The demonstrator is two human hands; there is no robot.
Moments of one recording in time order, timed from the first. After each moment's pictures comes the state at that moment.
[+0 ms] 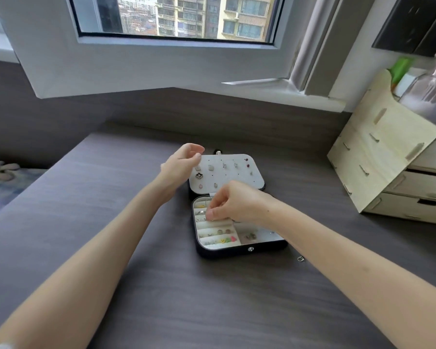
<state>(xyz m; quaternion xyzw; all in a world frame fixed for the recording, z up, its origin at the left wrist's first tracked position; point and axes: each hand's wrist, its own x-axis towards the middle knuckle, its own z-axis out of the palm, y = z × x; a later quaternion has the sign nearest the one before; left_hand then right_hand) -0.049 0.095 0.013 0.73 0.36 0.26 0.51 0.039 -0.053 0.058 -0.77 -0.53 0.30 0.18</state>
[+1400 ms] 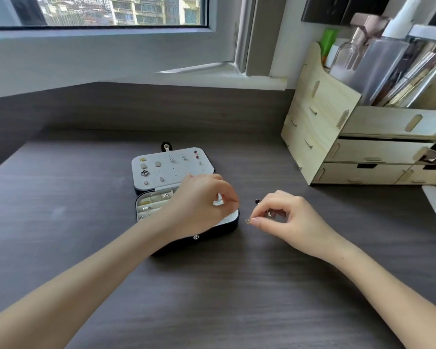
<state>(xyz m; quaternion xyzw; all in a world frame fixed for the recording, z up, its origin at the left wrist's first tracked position) -0.009 -0.048 0.045 0.94 0.11 0.17 0.27 0.124 -0.205 0.024 -0.72 -0.55 0.13 0.40</state>
